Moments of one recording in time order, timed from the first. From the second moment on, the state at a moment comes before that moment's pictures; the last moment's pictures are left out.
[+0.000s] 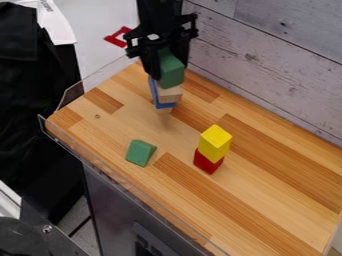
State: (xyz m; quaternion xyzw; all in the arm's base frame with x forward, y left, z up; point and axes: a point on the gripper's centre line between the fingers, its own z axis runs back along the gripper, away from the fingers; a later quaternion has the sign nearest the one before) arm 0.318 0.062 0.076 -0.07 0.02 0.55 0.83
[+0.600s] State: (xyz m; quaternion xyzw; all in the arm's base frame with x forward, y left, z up) arm 0.315 0.010 0.101 -0.05 -0.02 0.54 0.84
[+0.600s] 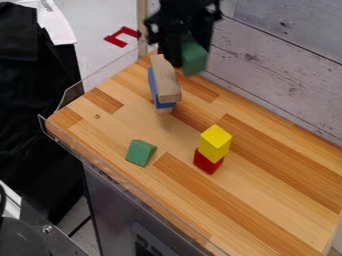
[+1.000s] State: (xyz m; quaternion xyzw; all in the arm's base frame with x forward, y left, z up) arm 0.310 -0.067 0.082 -0.03 0.00 0.48 0.88
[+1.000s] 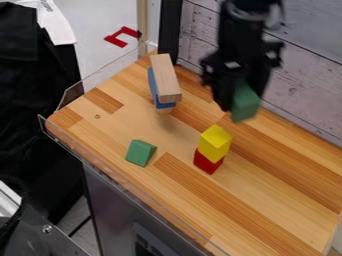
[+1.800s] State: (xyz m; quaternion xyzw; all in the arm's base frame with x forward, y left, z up) arm 0.296 -0.111 0.068 -0.05 0.02 0.37 0.93
